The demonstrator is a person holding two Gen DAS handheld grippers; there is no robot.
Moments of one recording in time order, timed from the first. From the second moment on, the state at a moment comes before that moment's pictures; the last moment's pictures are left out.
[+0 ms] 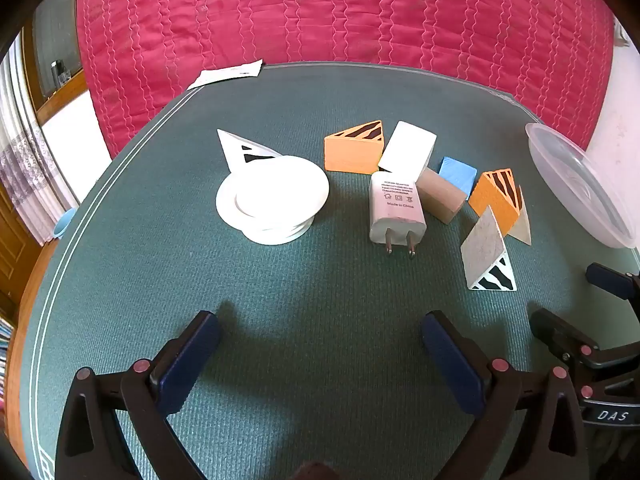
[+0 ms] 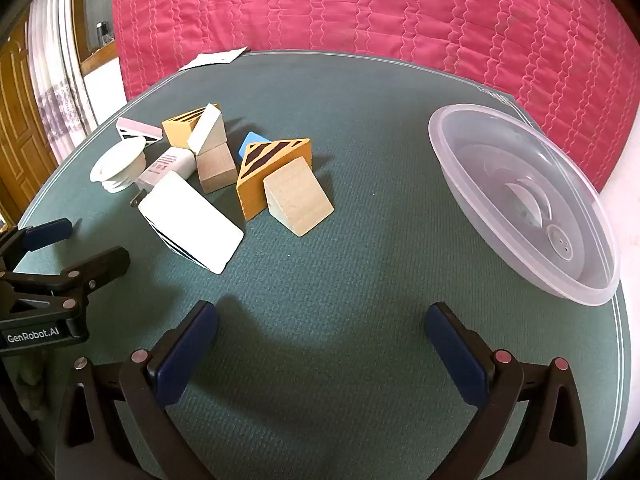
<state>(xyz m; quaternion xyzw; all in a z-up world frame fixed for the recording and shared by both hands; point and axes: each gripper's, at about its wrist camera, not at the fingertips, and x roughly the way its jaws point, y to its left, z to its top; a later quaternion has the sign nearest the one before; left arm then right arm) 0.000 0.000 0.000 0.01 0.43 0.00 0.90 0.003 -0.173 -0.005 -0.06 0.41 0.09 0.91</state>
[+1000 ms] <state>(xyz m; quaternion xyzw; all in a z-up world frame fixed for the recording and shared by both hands) 0.000 0.003 0.000 0.01 0.43 -0.01 0.90 0.000 -0.177 -0.005 -0.07 0.41 0.11 0.90</state>
